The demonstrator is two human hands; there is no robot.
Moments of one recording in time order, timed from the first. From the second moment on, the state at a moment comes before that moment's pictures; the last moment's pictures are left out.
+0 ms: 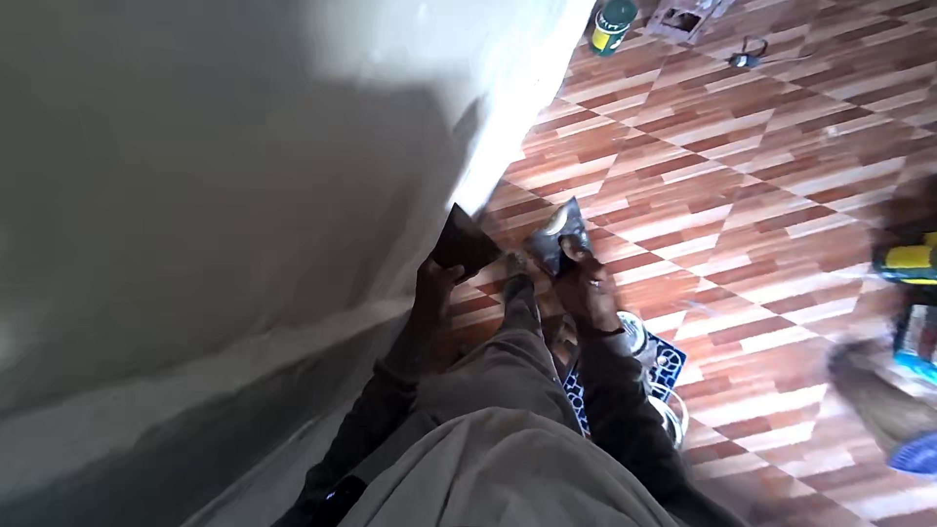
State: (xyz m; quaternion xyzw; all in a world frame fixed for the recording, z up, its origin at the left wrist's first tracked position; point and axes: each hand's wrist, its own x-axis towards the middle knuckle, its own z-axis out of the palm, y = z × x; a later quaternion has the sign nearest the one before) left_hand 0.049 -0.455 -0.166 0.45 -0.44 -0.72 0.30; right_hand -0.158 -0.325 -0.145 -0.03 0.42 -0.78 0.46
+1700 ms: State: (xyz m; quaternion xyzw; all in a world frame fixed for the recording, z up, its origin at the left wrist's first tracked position) left_hand 0.100 -0.437 -0.289 0.76 -0.40 -0.51 0.03; right_hand -0.456 -0.756 -0.534 -0.27 0.67 -0.68 0.16
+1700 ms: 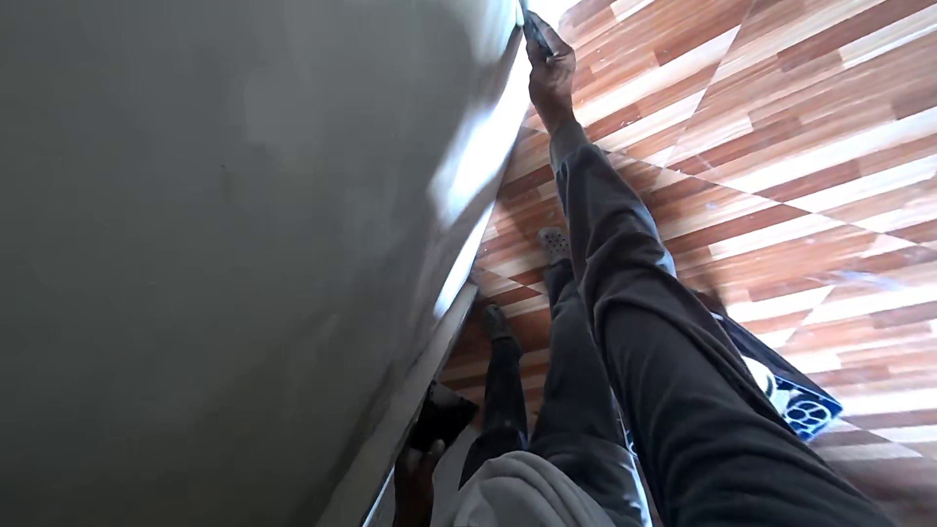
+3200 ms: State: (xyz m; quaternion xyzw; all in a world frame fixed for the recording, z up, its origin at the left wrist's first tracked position) left_hand -0.104 -0.555 -0.299 0.39 -0.23 -0.87 0.17; right_hand -0.340 -0.453 -0.280 -0.79 0.44 -0.34 0.26
